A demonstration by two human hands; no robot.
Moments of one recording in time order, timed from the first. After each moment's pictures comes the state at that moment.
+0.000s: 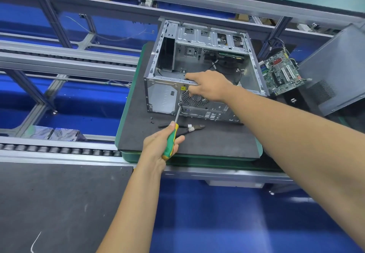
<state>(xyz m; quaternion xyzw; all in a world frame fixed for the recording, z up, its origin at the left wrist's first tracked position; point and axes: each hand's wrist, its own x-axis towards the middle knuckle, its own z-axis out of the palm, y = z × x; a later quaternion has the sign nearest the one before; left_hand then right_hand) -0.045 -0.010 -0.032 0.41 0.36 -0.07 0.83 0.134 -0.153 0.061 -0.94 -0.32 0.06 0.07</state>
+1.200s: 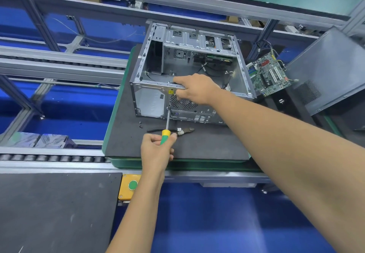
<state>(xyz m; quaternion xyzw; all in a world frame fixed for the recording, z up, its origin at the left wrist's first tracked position) -0.047 -0.041 -0.050 0.60 0.33 0.05 0.73 0.136 -0.154 0.057 -0.94 -0.32 0.05 0.09</state>
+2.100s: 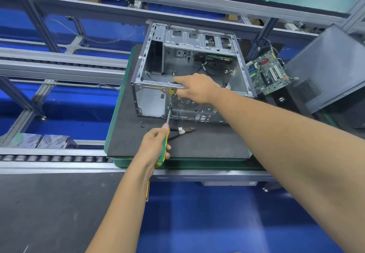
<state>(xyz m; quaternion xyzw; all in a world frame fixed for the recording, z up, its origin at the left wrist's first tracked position) -0.037 -0.014 -0.031 0.60 0.27 -0.09 0.75 0.134 -0.153 0.062 -0.94 -0.33 0.07 0.07</state>
